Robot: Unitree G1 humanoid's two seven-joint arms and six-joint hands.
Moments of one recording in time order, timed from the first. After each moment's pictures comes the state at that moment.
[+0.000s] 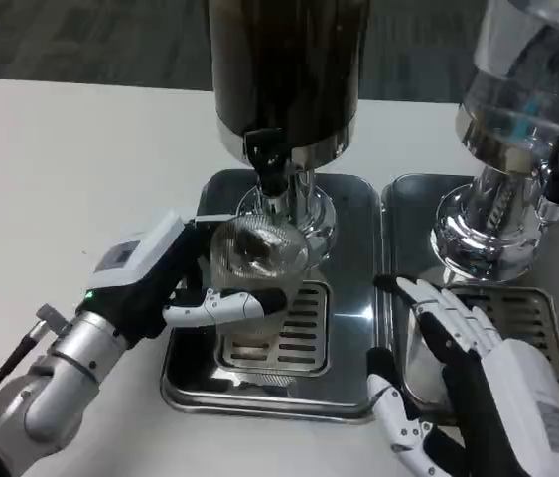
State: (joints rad) left arm -0.54 0.44 -0.37 1.19 0.56 -0.93 0.34; right arm 0.62 -0.14 0.34 -0.47 -0.79 -0.16 -0.27
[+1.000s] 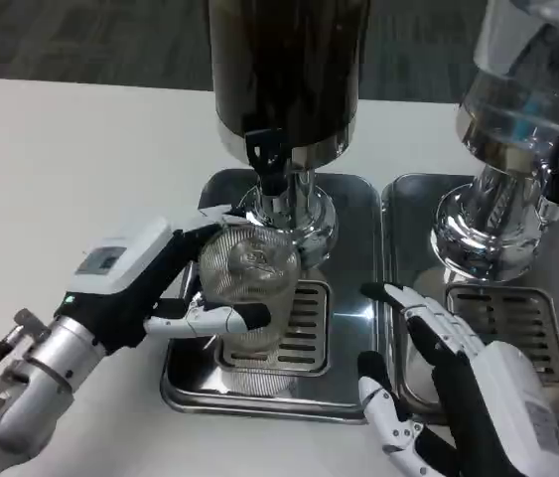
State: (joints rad) left arm -0.50 0.53 -0.38 1.09 0.65 -0.93 0.41; right arm 0.60 -0.15 0.35 -0.44 -0.74 -0.16 -0.24
